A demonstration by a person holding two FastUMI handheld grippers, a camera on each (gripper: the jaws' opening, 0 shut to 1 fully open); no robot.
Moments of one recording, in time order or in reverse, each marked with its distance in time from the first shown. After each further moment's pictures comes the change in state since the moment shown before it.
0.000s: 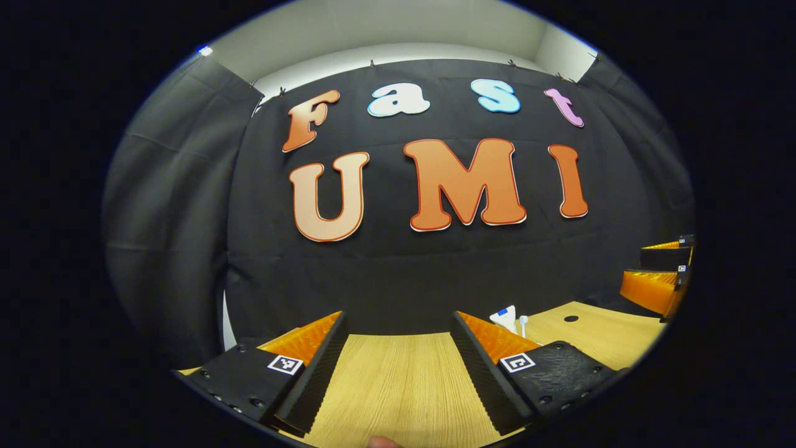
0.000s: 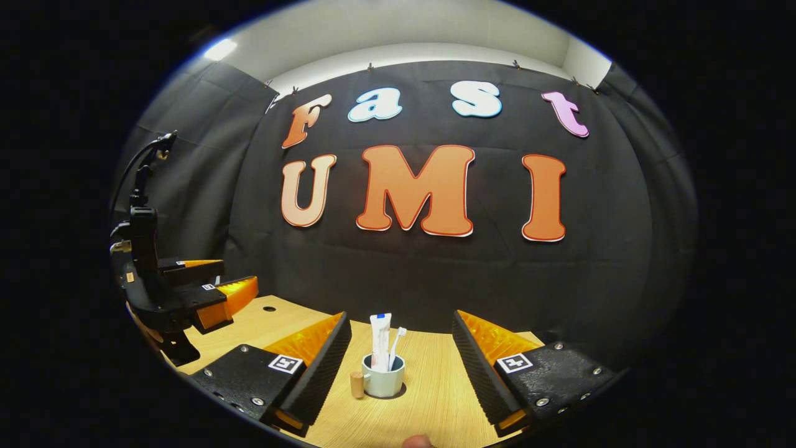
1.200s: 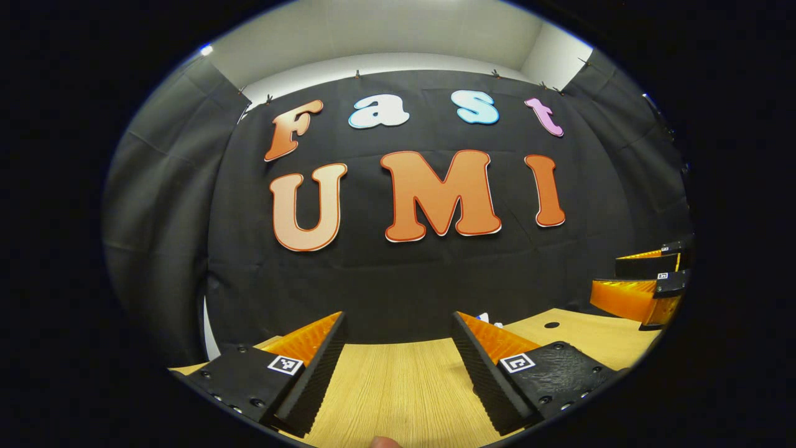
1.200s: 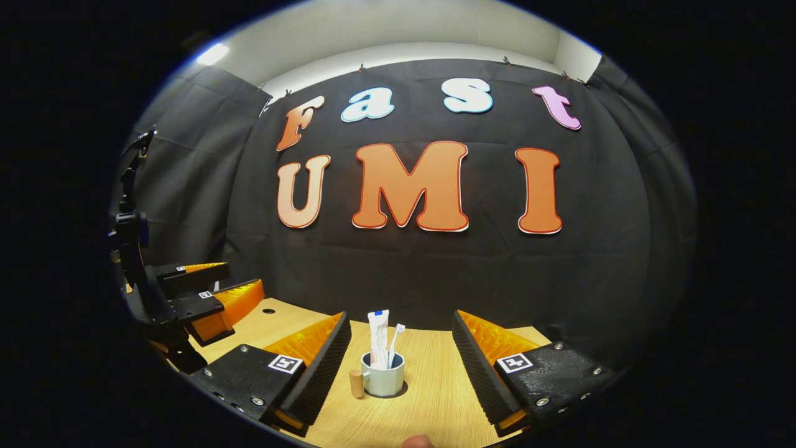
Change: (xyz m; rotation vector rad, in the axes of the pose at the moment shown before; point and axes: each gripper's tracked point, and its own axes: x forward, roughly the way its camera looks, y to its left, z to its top) left arm -0.005 -0.038 0.002 0.002 -0.065 -0.087; right arm 0.001 -0.003 -0.009 0.016 -0.008 -0.007
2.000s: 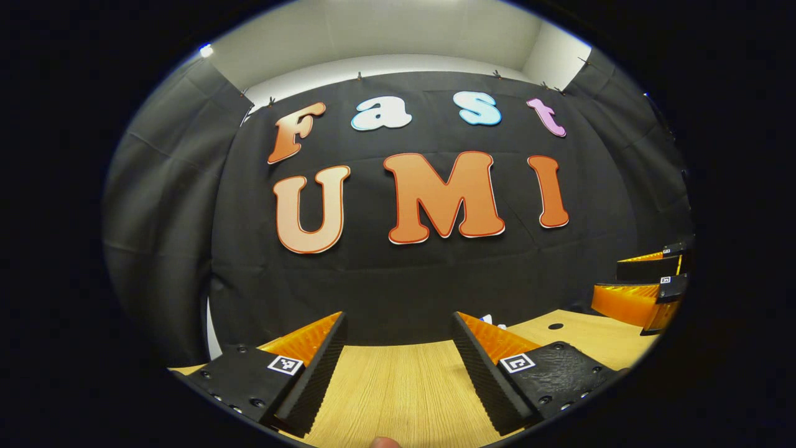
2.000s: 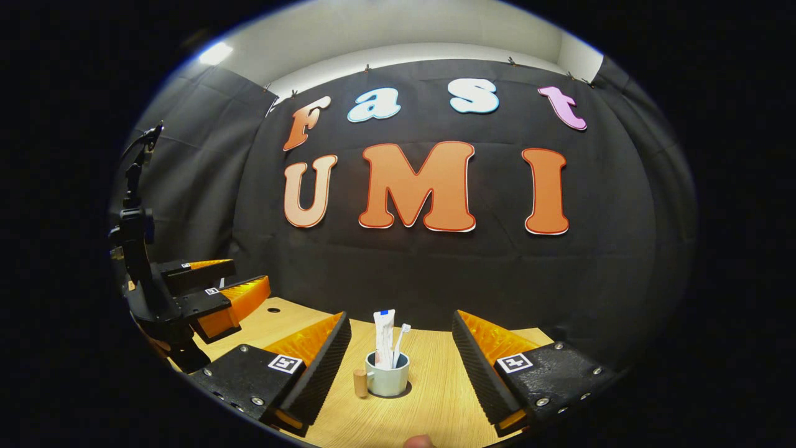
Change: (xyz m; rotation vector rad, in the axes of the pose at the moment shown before) left arm -0.001 0.004 0.000 0.006 -0.006 0.026; right arm 0.000 0.006 -0.002 0.002 -0.006 0.027
